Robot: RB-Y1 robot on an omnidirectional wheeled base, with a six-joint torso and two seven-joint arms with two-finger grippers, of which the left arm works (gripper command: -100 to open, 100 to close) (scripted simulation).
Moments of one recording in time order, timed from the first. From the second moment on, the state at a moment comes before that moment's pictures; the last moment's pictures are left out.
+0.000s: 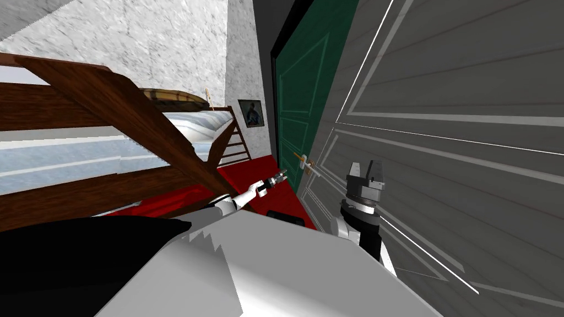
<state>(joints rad) -0.34 0.35 -0.60 -0.89 -0.20 -0.73 0.71</state>
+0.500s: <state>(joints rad) -0.41 0.40 -0.62 -0.84 -0.20 -0.74 0.74</state>
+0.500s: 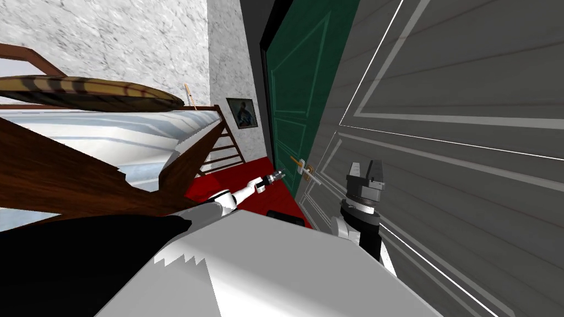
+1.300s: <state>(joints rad) -0.40 0.40 -0.63 -0.83 -0.21 -0.75 0.74</state>
